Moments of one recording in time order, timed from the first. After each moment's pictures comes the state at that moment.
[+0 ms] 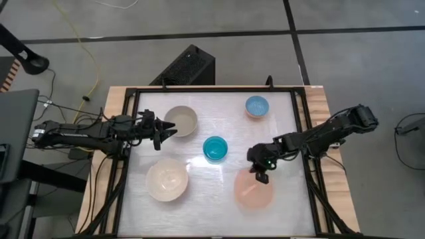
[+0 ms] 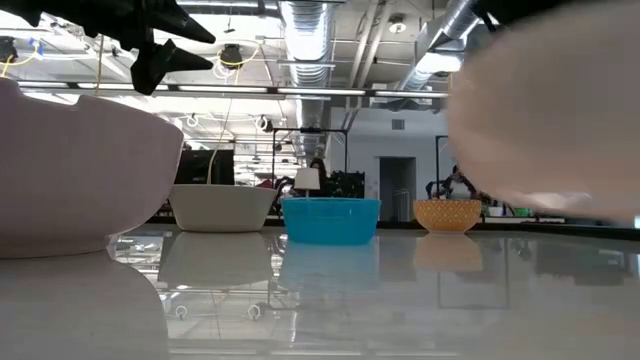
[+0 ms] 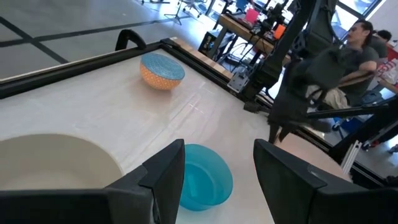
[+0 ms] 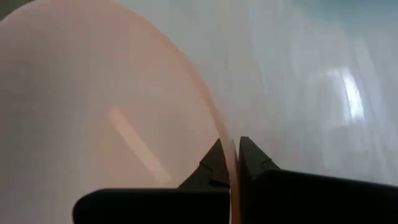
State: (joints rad) left arm 0.01 0.63 0.50 0.00 -0.25 -0.52; right arm 0.21 1.27 0.65 -0.24 -0.19 0.52
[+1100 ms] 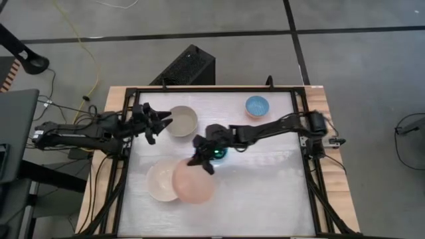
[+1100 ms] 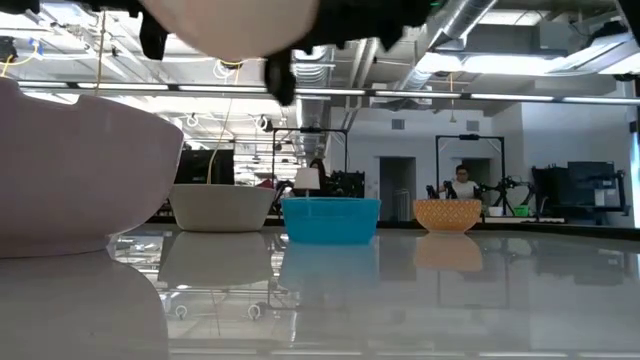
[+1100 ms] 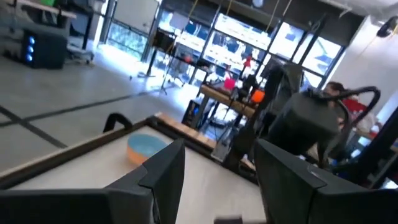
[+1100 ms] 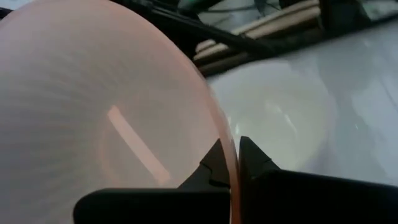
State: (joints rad) left arm 0.01 0.56 0.50 0.26 -0.32 -0.35; right arm 0.05 1.93 1.44 0.17 -0.43 0.41
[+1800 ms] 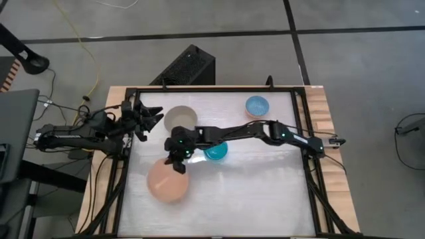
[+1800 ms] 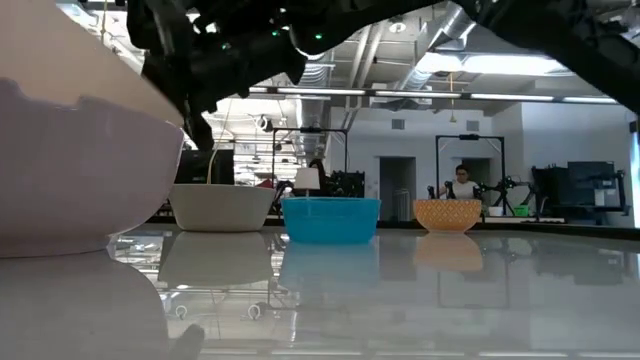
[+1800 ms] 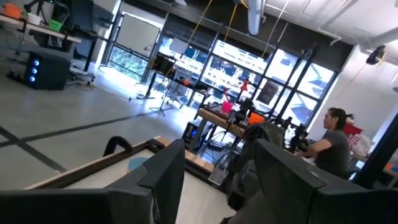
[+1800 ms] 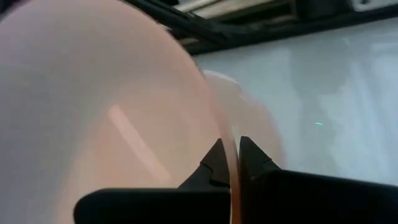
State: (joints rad) left arm 0.01 0.46 0.50 0.25 -0.35 -0.34; right arm 0.01 2.44 2.18 -0.28 -0.39 0.22
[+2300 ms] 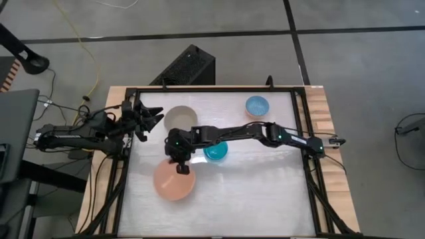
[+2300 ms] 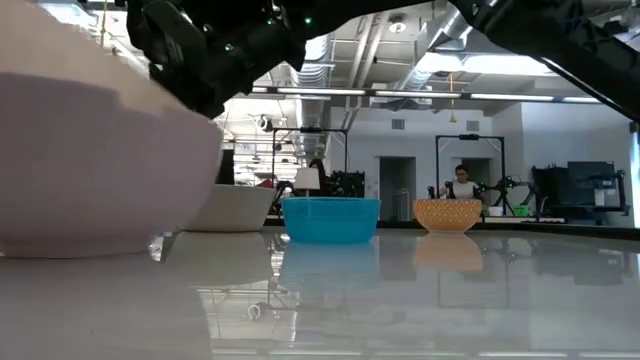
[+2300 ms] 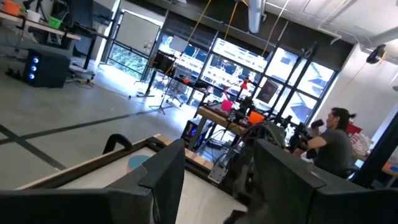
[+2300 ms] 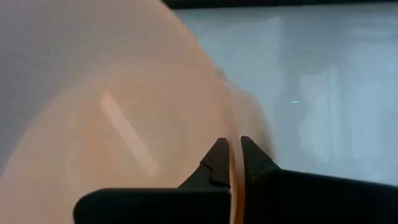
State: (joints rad) left arm 0.01 0.46 0.50 0.24 -0.35 -0.34; right arm 0.03 2.48 2.31 -0.54 -0.36 0.02
